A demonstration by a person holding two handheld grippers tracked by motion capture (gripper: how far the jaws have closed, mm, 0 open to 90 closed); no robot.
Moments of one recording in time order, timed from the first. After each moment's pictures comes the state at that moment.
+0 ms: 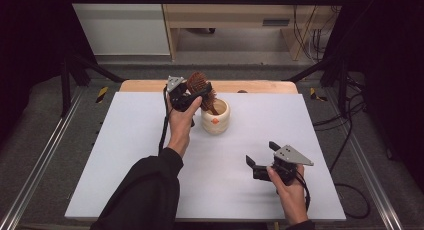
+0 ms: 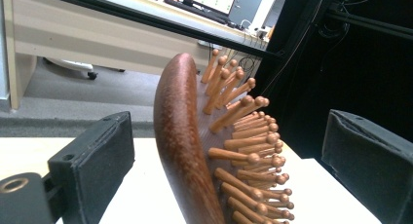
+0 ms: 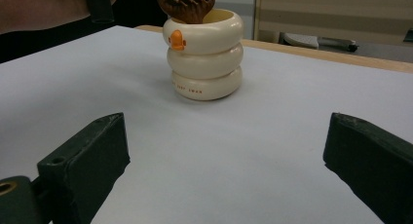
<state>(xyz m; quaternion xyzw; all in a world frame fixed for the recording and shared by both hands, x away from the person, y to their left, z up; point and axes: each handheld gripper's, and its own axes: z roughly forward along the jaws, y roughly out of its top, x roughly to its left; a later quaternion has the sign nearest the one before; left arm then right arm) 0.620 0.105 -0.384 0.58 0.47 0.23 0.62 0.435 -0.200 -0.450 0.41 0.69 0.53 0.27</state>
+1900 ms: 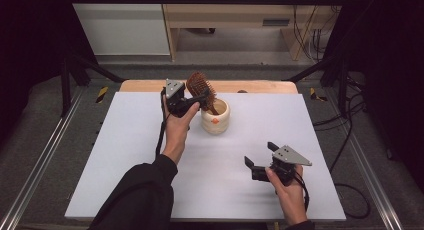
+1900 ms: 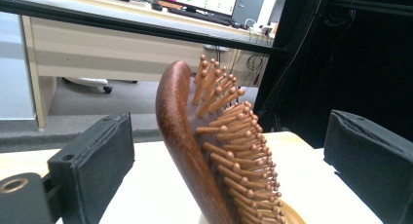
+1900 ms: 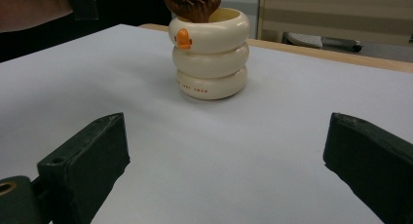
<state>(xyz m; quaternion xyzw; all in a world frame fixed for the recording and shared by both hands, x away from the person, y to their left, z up) 0.597 0.112 -0.378 0.60 0.45 0.27 0.60 0.434 -0.196 -0.451 0.40 0.70 0.53 0.26</state>
